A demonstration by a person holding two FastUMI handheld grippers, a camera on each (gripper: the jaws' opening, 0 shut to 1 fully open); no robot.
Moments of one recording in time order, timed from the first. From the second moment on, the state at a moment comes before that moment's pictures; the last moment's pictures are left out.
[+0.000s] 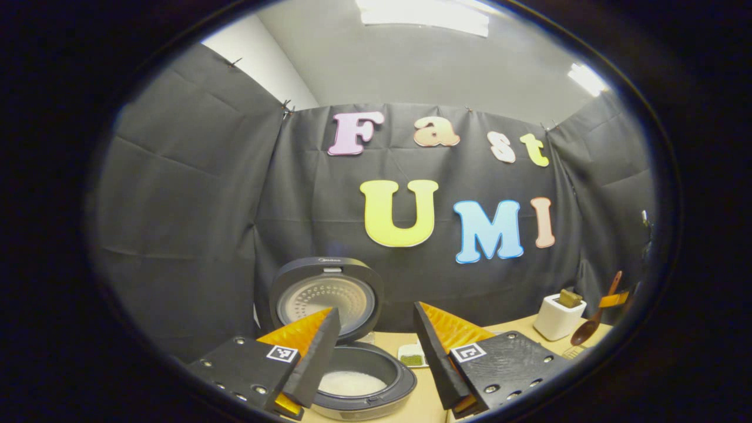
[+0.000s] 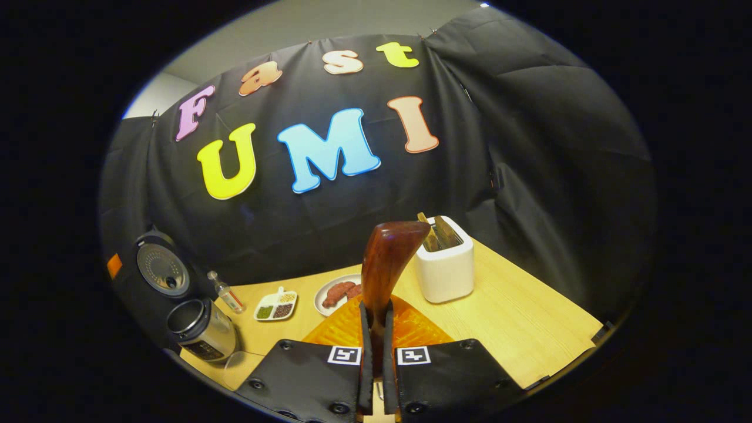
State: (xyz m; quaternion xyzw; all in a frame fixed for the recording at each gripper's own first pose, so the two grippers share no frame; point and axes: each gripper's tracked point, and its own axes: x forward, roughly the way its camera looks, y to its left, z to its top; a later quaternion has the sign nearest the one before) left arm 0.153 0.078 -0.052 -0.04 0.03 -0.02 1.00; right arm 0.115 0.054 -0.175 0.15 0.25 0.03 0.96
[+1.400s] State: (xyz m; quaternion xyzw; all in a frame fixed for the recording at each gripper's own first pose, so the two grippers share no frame) left arm 0.292 0.147 -0.009 0.01 0.02 0.04 1.00; right arm 0.077 0.005 -0.126 0.07 0.18 -0.05 0.98
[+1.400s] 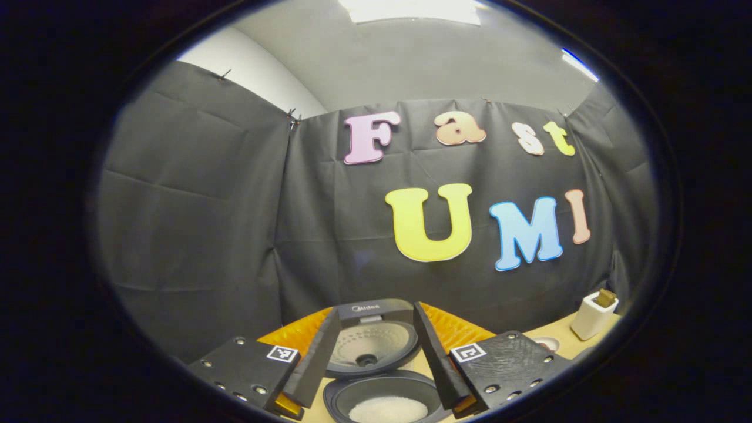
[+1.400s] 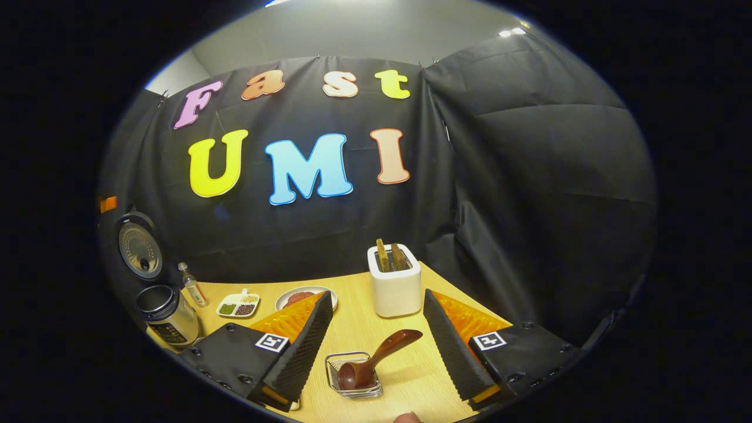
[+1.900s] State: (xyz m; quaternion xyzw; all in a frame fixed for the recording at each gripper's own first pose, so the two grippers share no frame) left arm 0.418 0.191 -0.048 -0.01 0.05 0.03 1.00; right arm 0.074 0.044 -0.126 0.05 0.19 -0.06 0.98
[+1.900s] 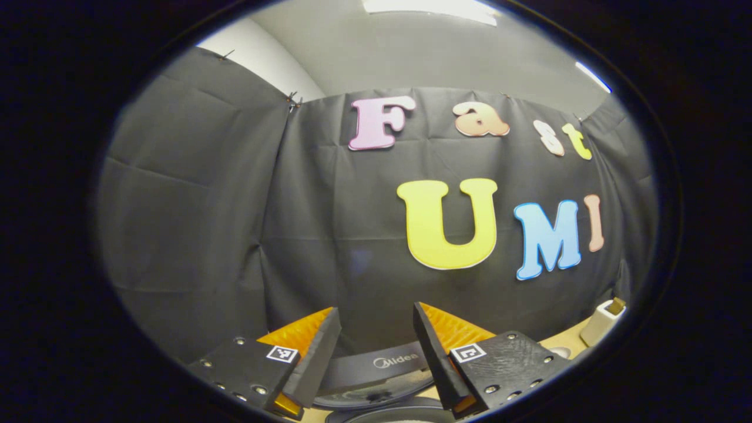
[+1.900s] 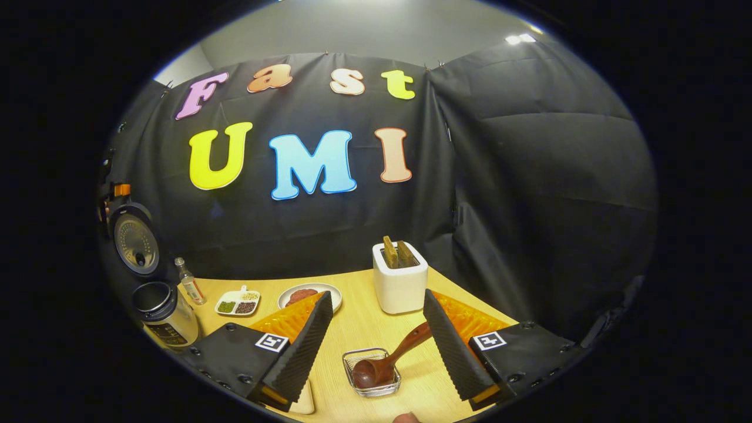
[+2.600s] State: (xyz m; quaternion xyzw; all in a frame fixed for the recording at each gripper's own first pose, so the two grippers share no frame) left arm 0.344 0.145 -0.086 -0.02 0.10 0.01 0.99; right arm 0.079 0.050 -0.106 0.03 0.17 0.01 0.98
